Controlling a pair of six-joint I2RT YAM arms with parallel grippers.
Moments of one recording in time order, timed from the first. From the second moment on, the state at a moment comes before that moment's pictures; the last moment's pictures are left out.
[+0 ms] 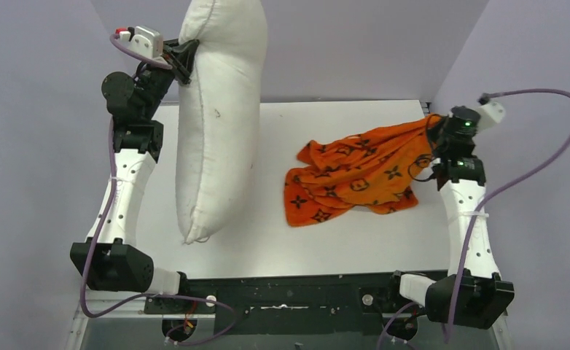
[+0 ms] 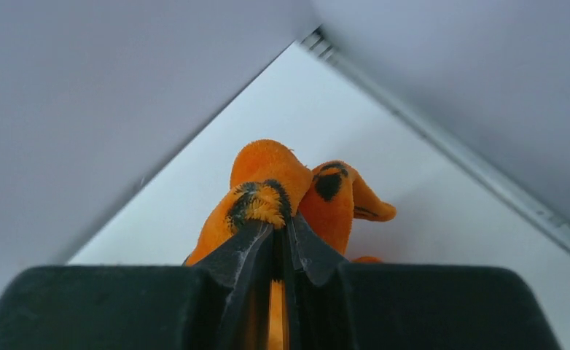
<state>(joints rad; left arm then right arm) -0.05 1.43 1.53 0.40 0.41 -0.14 -0.04 1.18 1.20 -0.37 0.34 0.54</state>
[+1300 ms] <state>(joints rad) -0.39 1.73 1.90 -0.52 -0.52 0.49 0.08 1.27 1.13 -0.39 0.37 0.49</state>
